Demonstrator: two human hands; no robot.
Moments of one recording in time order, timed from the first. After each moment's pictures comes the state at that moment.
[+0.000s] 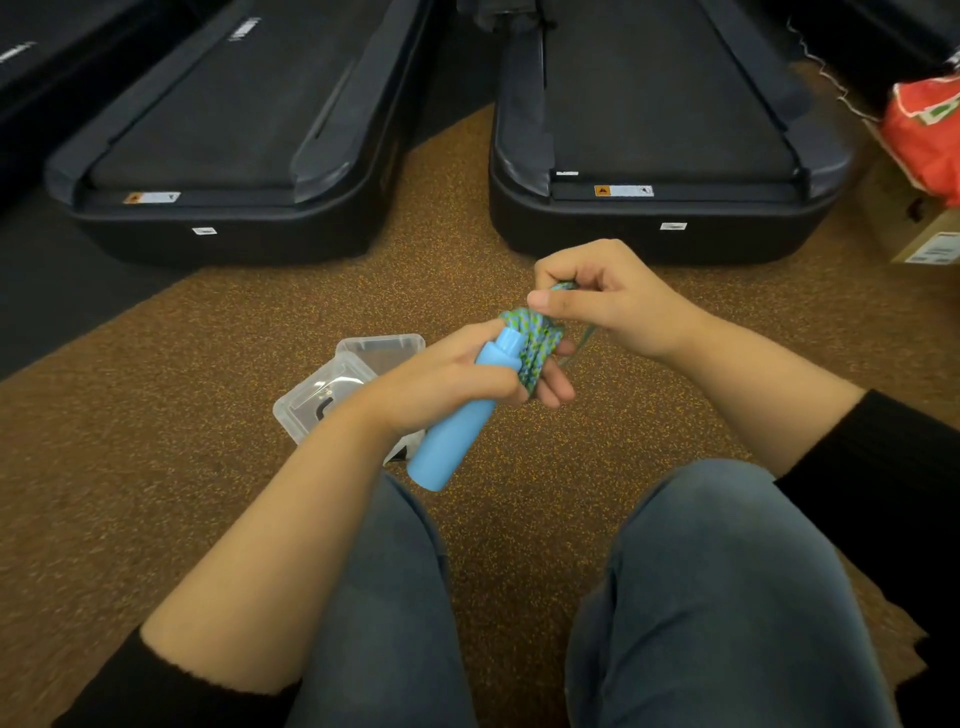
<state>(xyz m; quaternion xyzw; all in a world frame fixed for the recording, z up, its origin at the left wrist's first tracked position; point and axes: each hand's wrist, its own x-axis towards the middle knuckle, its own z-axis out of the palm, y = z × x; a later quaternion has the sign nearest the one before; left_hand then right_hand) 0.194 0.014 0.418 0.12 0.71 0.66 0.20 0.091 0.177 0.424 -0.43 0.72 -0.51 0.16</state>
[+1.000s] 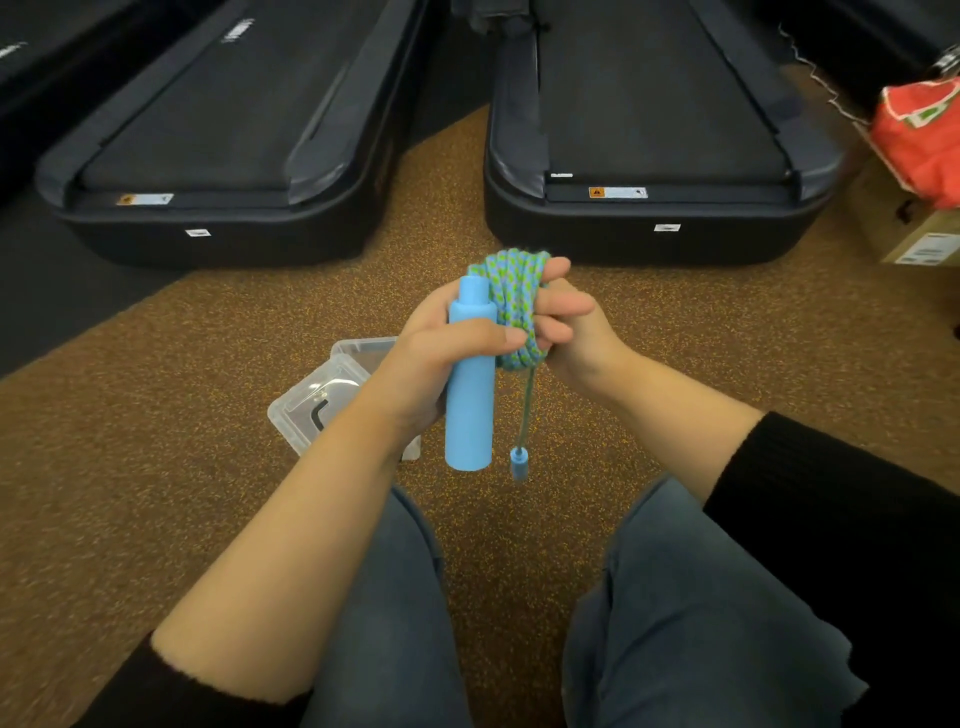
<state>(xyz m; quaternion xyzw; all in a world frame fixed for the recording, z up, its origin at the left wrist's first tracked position) 0.192 0.026 0.425 0.11 0.59 0.80 0.06 0.125 0.144 0.408 -0.16 0.64 -0.72 0.23</state>
